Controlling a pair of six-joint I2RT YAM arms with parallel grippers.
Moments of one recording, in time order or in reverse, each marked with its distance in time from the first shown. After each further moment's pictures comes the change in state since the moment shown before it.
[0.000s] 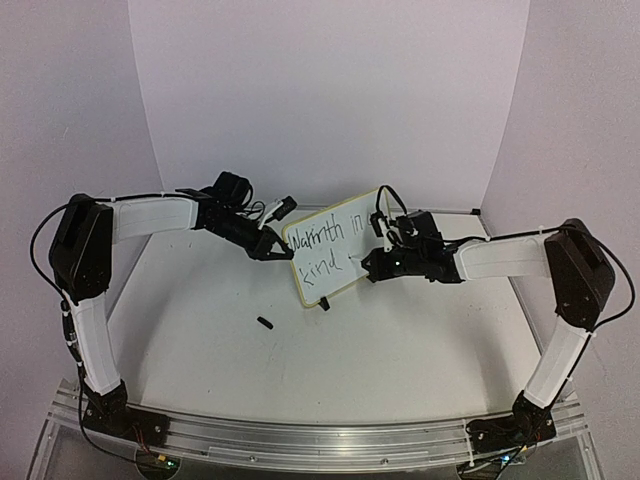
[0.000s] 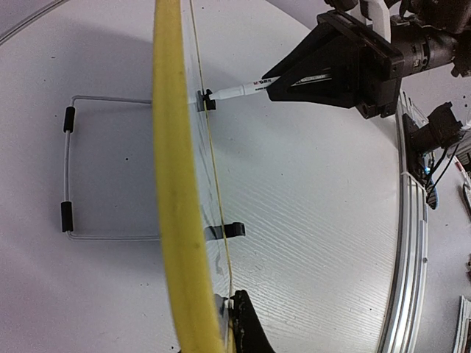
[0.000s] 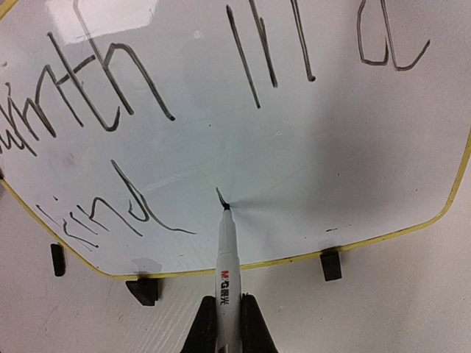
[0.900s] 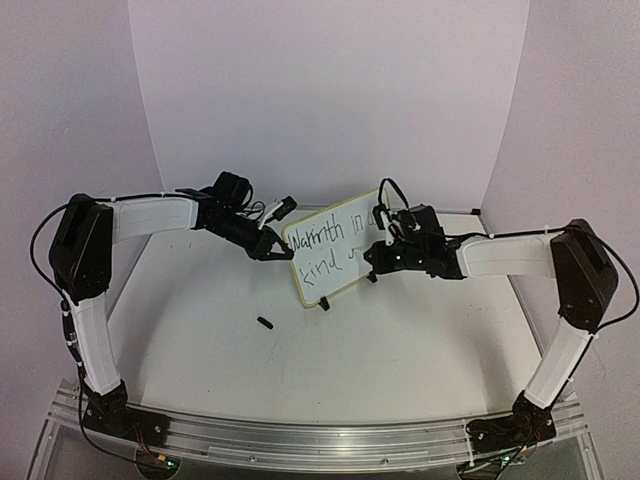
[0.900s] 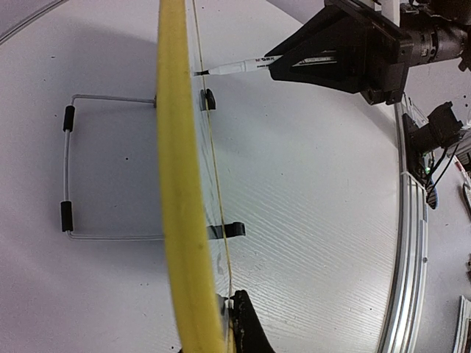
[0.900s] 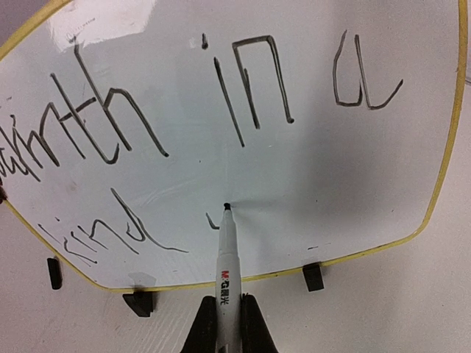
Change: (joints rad) left arm 0.000 0.001 0.000 0.000 0.000 0.000; right arm 0.001 -0.021 0.024 -0.016 0.054 -0.009
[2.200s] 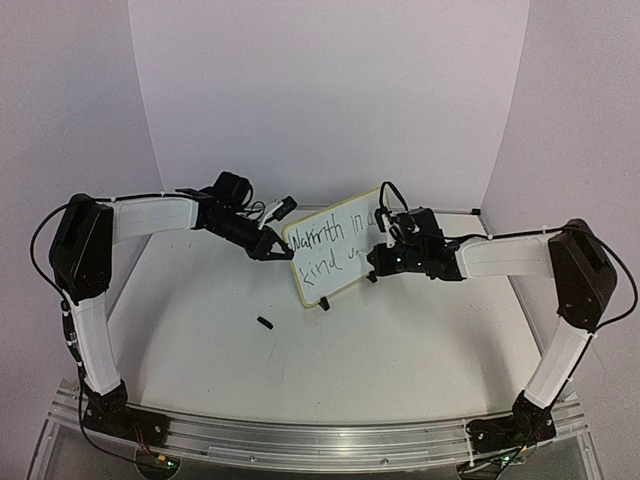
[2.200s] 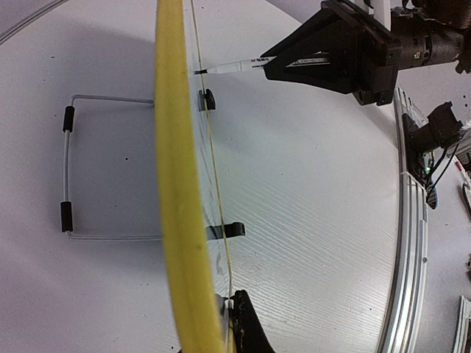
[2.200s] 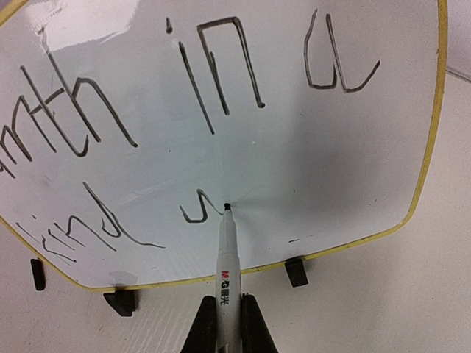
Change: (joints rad) left arm 0.000 0.000 0.001 0.000 0.000 0.000; right arm 0.000 0.008 -0.013 -0.003 0.047 -0.003
